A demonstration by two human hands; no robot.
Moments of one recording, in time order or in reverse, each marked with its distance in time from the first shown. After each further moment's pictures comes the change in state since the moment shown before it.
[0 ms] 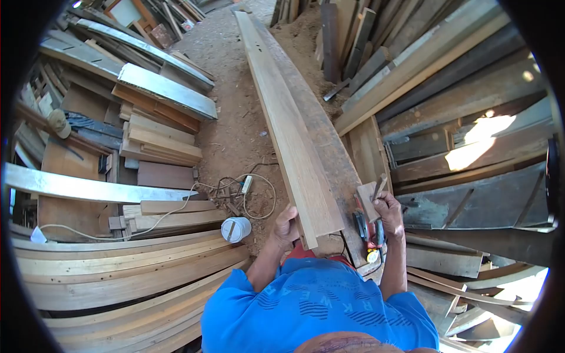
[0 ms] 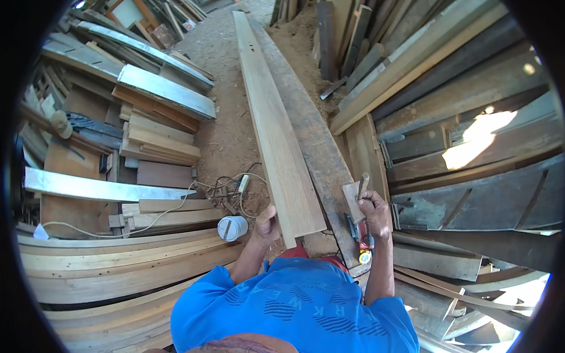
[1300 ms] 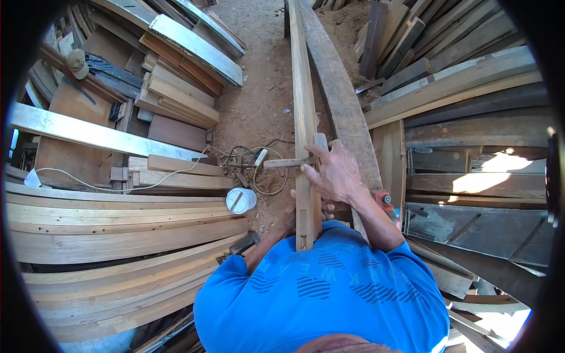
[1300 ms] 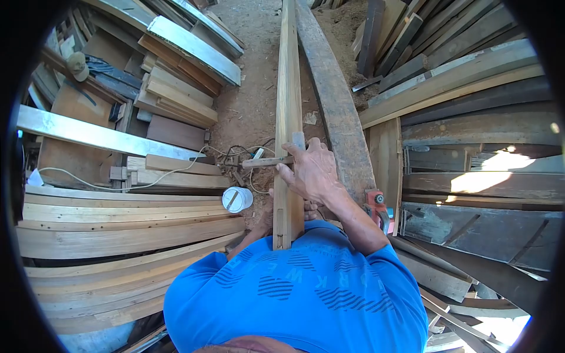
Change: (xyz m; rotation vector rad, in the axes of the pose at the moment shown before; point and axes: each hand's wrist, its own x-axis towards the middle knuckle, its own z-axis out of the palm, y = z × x) left_hand -0.066 0.030 -0.005 -0.125 0.079 -0.031; right_hand 0.011 -0.126 0.271 -1.167 -0.439 -0.646
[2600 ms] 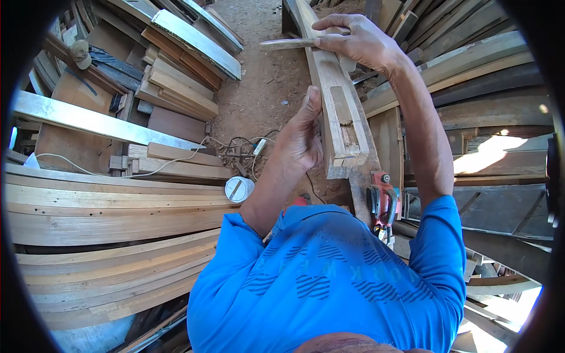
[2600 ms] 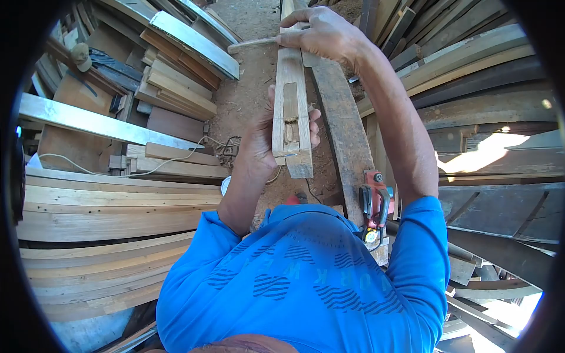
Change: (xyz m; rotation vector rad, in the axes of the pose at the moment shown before) left_hand 0.016 0.081 0.137 -0.013 -0.138 0.236; right_hand 0.089 -0.019 -0.149 0.217 0.161 -0.231
